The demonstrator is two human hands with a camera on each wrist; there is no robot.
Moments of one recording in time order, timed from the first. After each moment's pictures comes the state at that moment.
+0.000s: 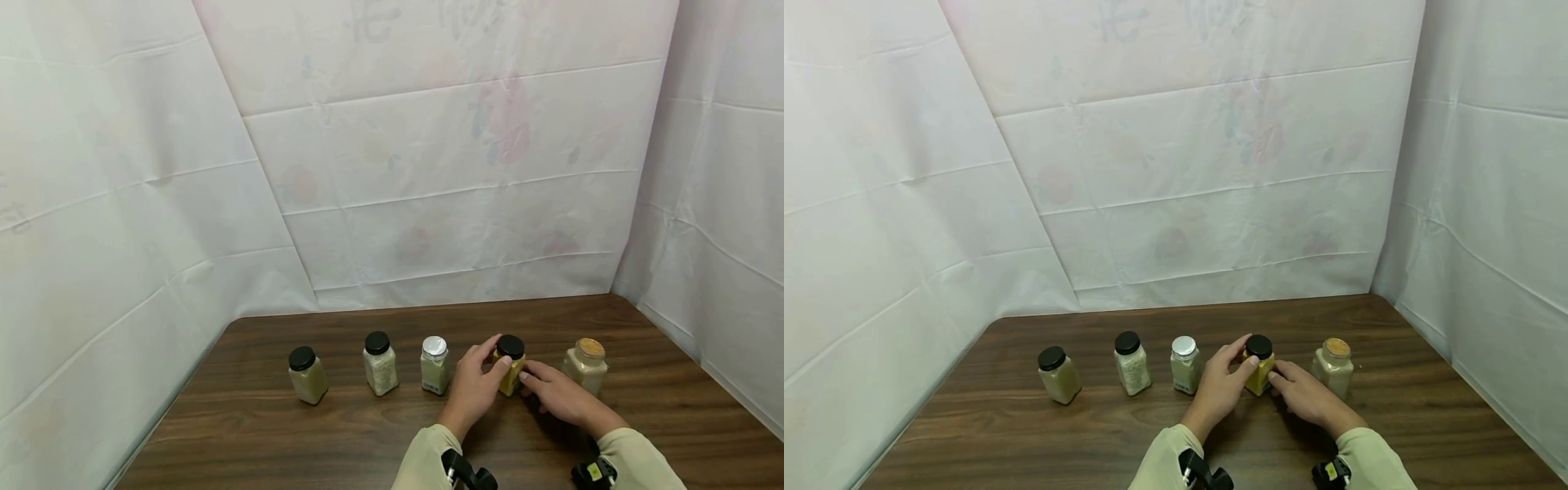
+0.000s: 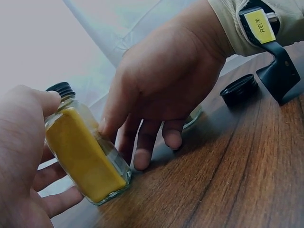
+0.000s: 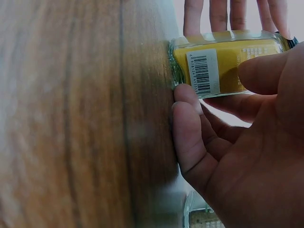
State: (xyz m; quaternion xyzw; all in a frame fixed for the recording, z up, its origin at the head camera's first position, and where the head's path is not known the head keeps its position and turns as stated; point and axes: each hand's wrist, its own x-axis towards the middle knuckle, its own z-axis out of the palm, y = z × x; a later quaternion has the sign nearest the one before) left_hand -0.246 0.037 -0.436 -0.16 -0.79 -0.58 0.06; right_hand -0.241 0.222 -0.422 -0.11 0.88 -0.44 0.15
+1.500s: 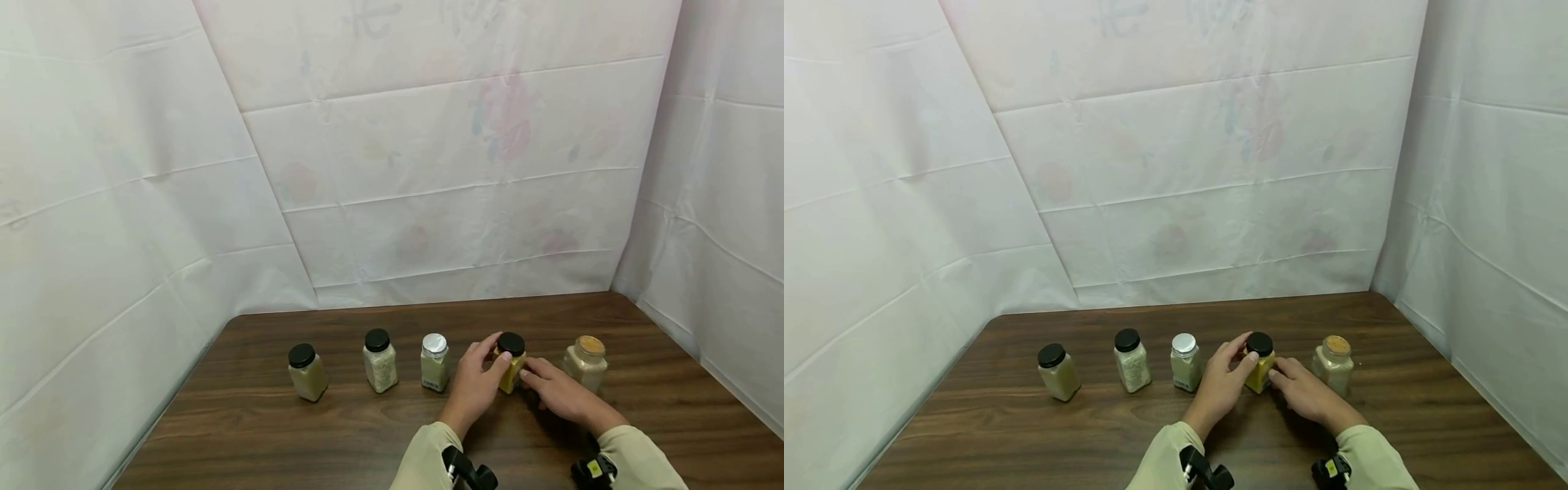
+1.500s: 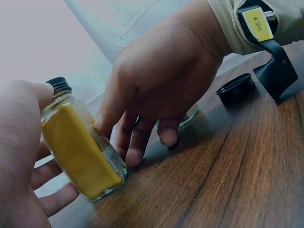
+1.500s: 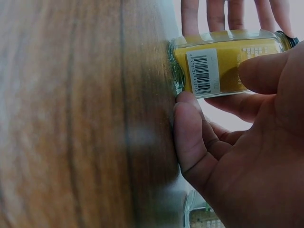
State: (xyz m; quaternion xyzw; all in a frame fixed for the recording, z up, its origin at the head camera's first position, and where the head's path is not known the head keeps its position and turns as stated) left_hand -0.248 0.038 -0.438 -0.16 -0.79 -0.58 0.06; right_hand -0.240 0.224 -0.422 -0.12 0.88 -0.44 0.15
